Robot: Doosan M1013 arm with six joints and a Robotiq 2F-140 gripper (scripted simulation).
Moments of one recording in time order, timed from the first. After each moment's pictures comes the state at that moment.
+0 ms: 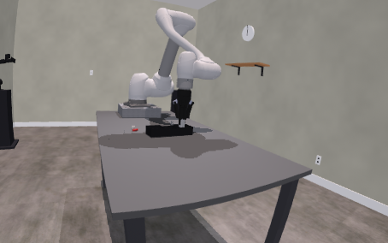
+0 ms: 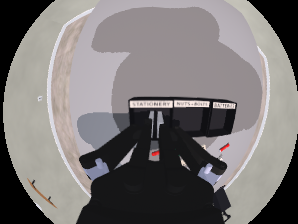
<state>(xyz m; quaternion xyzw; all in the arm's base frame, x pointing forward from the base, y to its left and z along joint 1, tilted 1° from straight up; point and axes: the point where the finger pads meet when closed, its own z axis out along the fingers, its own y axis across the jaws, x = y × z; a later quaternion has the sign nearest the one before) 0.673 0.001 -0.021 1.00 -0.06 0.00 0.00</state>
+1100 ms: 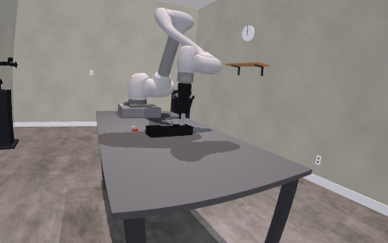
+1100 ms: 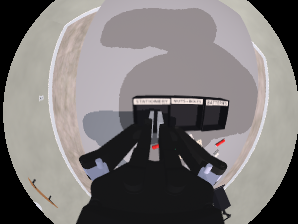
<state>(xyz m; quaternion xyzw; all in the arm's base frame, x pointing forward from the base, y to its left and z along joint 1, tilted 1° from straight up) 0.673 0.002 0.013 1.00 -0.06 0.00 0.00</state>
